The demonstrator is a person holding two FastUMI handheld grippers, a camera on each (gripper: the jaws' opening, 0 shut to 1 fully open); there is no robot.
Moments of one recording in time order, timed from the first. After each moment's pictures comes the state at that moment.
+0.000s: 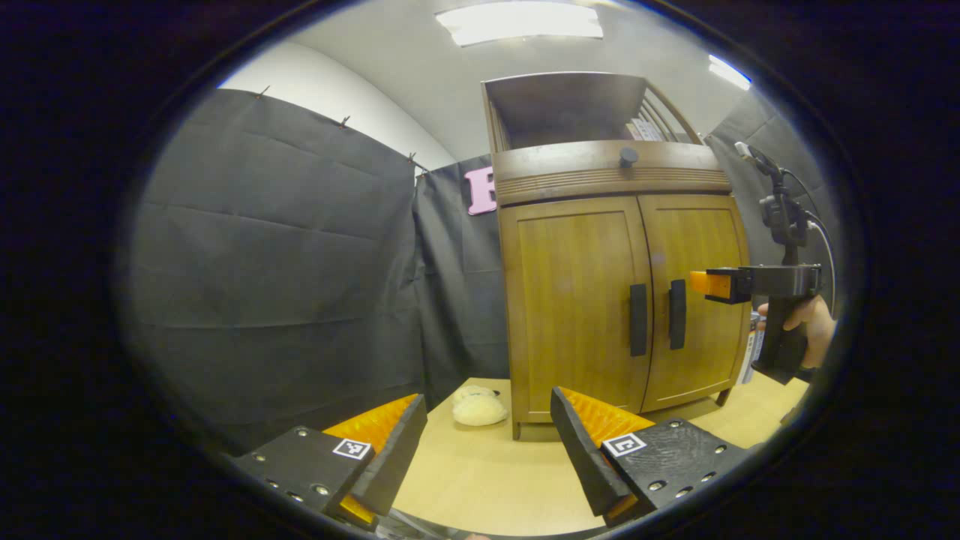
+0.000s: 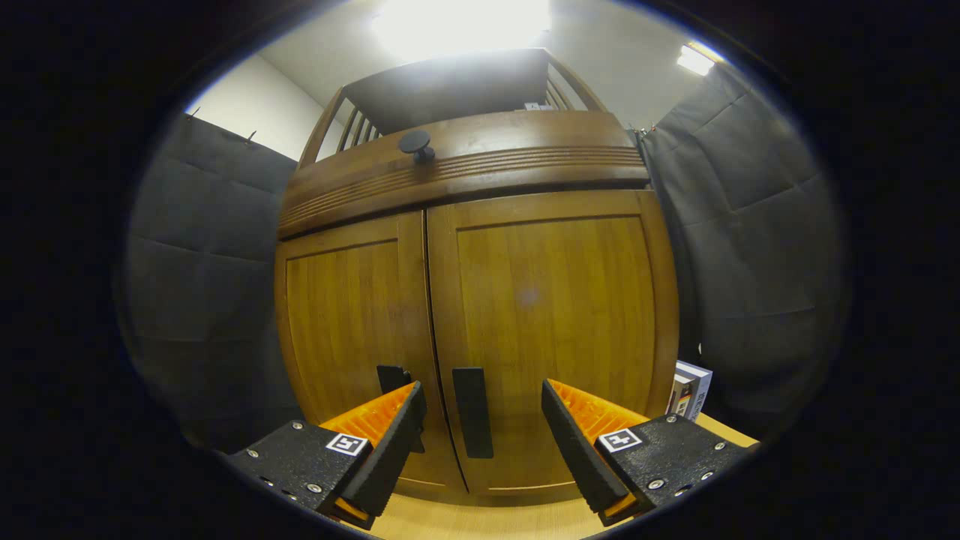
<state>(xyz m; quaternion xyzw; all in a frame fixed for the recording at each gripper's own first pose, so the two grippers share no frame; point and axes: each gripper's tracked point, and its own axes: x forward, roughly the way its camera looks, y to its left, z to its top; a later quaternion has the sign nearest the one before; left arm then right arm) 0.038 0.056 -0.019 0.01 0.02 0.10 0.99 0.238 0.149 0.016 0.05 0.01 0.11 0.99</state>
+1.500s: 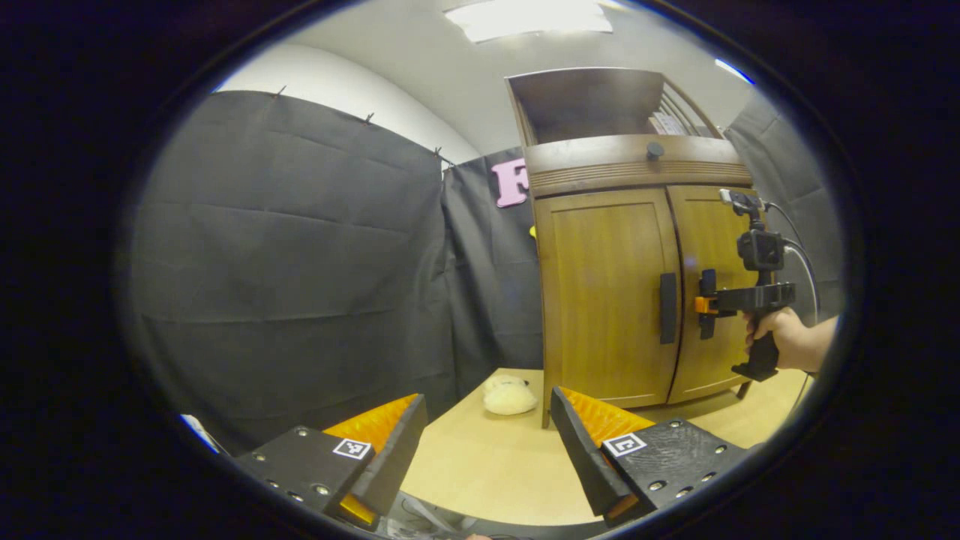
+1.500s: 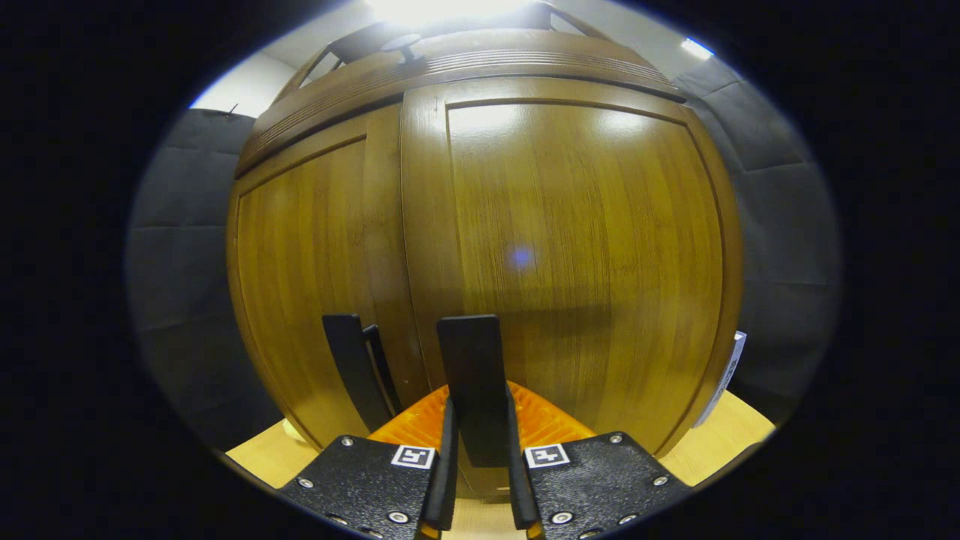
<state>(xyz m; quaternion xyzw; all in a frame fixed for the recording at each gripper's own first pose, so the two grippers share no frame) 0.042 0.069 -0.025 0.00 0.03 0.15 0.99 0.307 0.174 -0.053 0.04 0.10 0.10 0.99</state>
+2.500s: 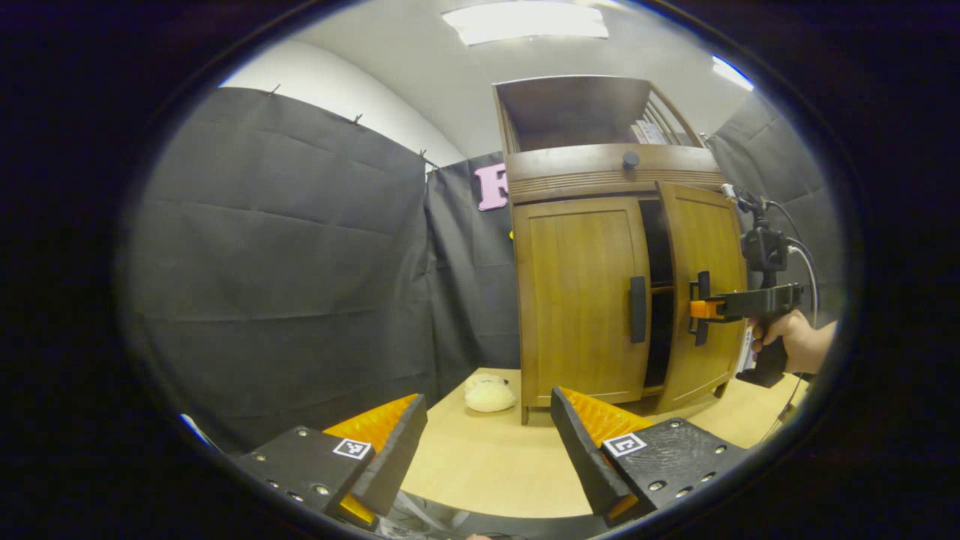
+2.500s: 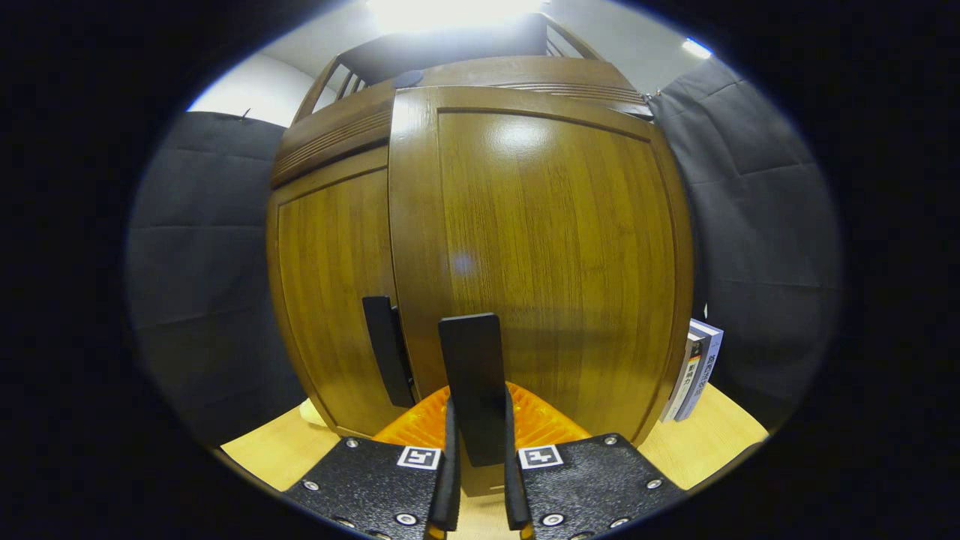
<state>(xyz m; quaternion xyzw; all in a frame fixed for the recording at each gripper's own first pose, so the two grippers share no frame) 0.043 0.062 -0.021 0.00 0.02 0.11 0.99 0.305 0.175 -0.042 0.04 0.09 0.12 0.99</state>
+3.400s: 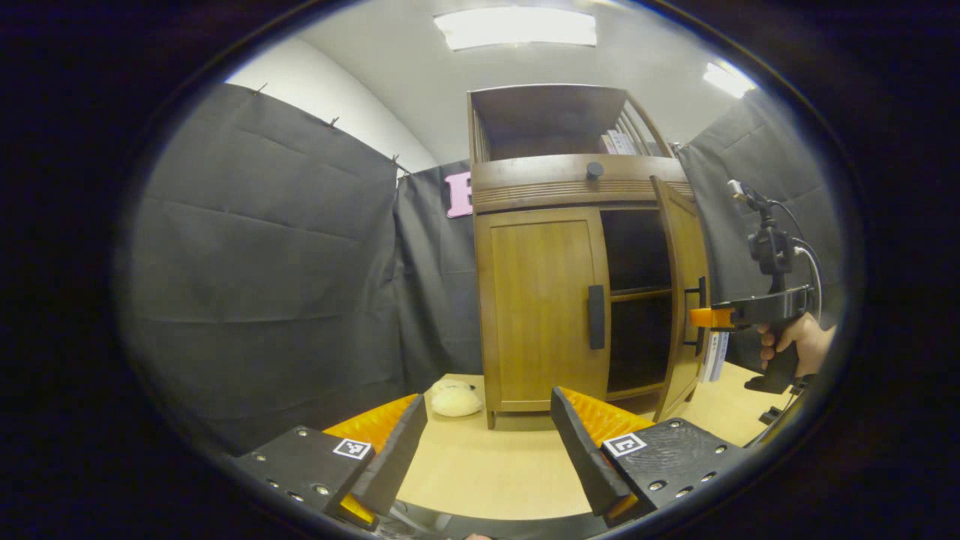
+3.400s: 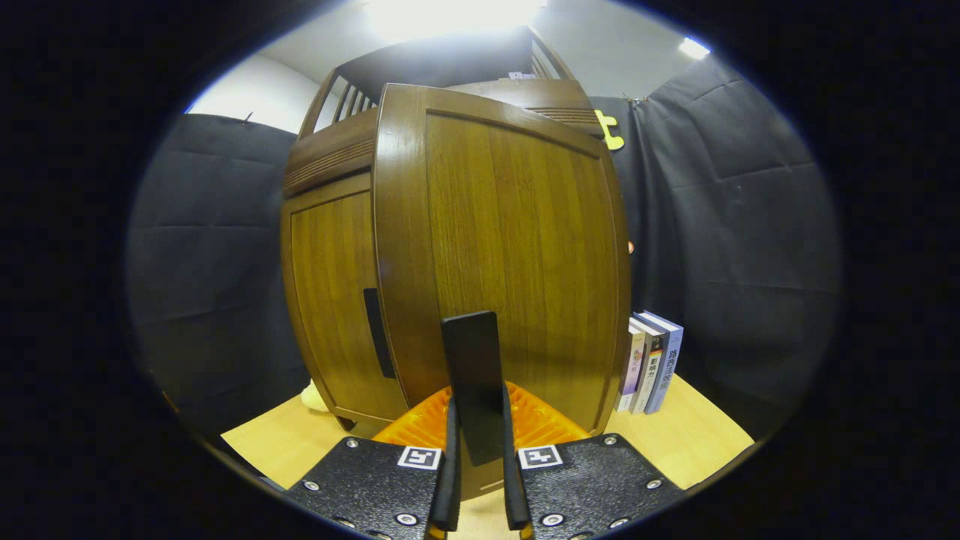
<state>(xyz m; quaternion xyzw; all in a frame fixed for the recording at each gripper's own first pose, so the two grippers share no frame) 0.036 0.046 -0.007 0.00 0.01 0.04 1.00 0.297 0.164 -0.032 0.05 0.09 0.11 0.99</state>
